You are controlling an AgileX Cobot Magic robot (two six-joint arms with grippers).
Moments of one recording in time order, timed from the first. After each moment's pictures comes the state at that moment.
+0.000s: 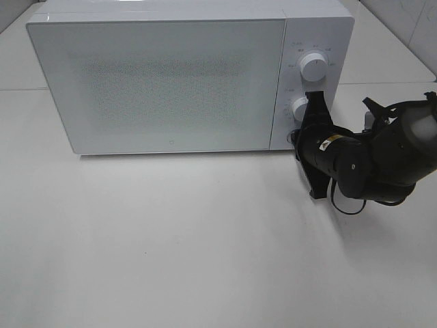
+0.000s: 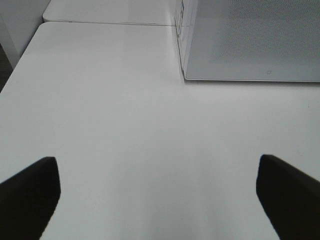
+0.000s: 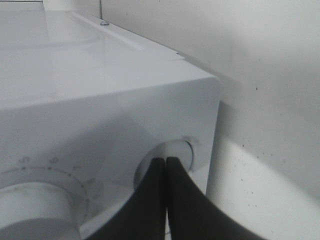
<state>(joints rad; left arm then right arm) -0.02 0.00 -0.52 -0.05 1.07 0.01 0.42 2.08 -0.77 0.37 -0.82 1.36</state>
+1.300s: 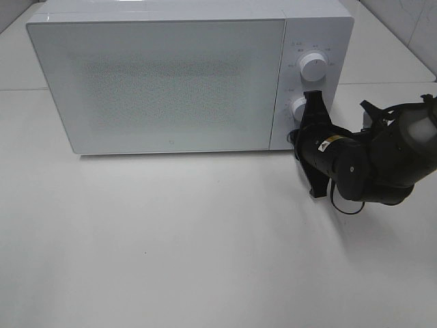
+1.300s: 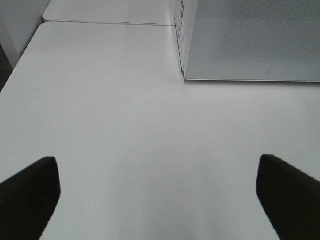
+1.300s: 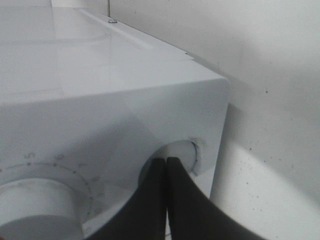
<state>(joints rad) -0.02 0.00 -0.52 -0.05 1.07 0.01 0.42 2.09 -0.78 0.35 -0.85 1.34</state>
